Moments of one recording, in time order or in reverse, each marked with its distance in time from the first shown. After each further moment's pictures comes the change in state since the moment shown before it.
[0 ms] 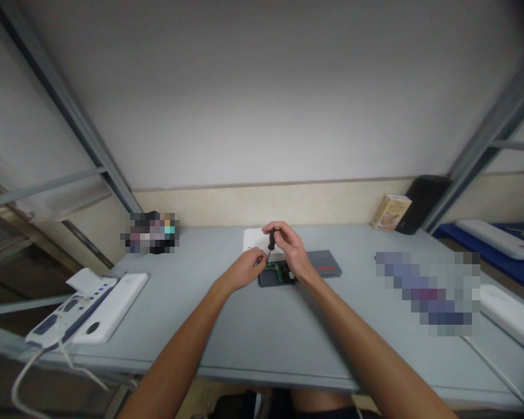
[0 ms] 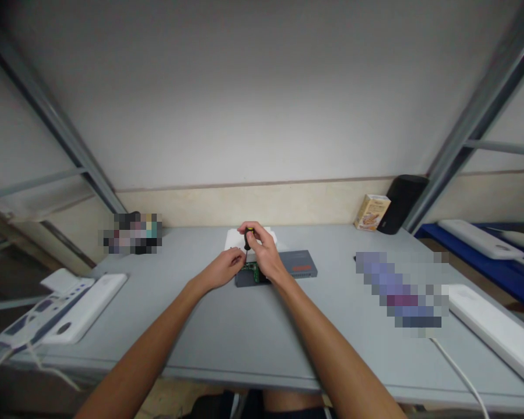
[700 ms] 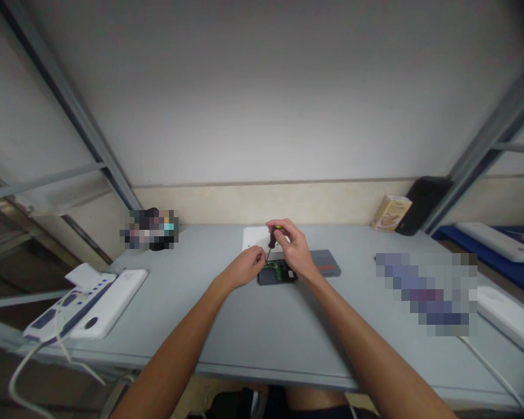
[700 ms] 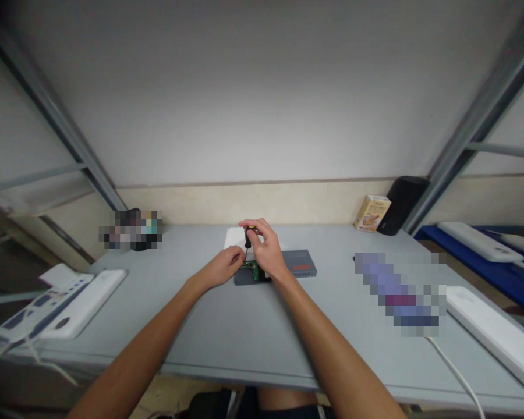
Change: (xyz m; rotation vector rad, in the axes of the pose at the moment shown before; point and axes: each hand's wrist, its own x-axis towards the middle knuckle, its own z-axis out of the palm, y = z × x) left_hand -0.001 0.002 -0.001 0.012 0.004 -0.009; right_hand 0.002 0.000 -0.004 -0.124 0.058 -0.048
